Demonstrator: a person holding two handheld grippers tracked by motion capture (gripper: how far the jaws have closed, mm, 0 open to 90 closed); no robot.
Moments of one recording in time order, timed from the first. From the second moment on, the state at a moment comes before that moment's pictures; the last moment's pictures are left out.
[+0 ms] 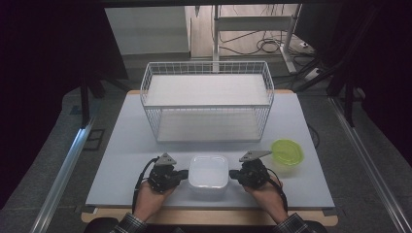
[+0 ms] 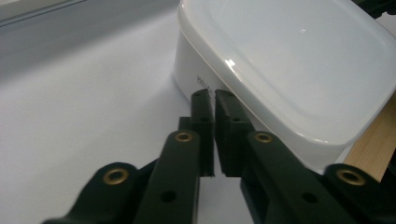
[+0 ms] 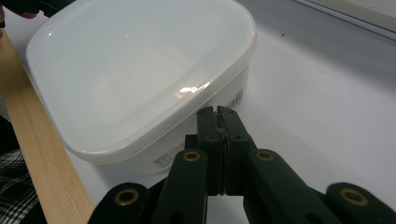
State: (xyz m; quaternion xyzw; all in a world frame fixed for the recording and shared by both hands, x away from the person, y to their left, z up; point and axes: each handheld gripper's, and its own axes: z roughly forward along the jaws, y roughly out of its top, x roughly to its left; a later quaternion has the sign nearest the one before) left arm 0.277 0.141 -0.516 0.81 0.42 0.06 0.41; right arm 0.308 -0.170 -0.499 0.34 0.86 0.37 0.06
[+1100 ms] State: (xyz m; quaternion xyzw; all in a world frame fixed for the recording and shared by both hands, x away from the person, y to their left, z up) left arm 0.272 0.168 -0.511 0.82 0.37 0.13 0.43; right arm 0.309 -0.195 -0.483 0.37 0.82 0.43 0.09
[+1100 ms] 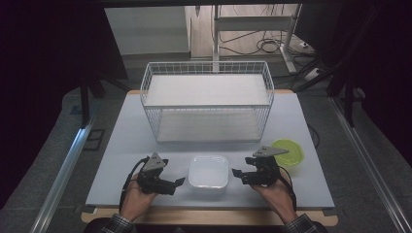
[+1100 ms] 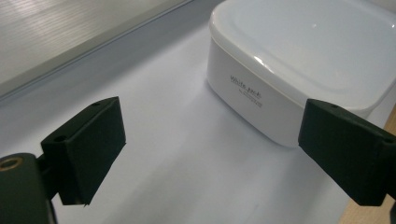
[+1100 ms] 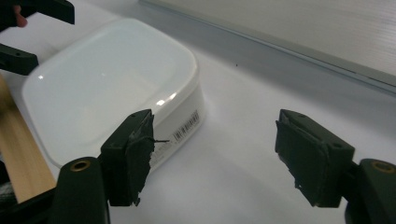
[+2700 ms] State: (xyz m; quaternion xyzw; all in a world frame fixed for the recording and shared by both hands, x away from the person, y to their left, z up) left arm 0.275 0.149 -0.495 0.76 0.45 -0.05 0.47; right arm 0.307 -0.169 -0.478 0.45 0.79 0.42 -0.07
